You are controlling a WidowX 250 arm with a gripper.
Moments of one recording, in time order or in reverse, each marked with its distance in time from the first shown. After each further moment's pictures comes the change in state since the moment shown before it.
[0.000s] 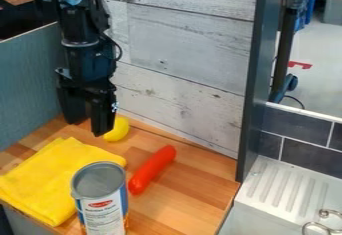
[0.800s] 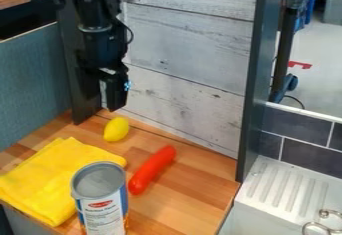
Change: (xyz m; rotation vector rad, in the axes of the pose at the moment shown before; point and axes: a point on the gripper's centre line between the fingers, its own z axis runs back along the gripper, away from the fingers) arm 0.050 0.028 0.006 0.071 -0.083 -0.017
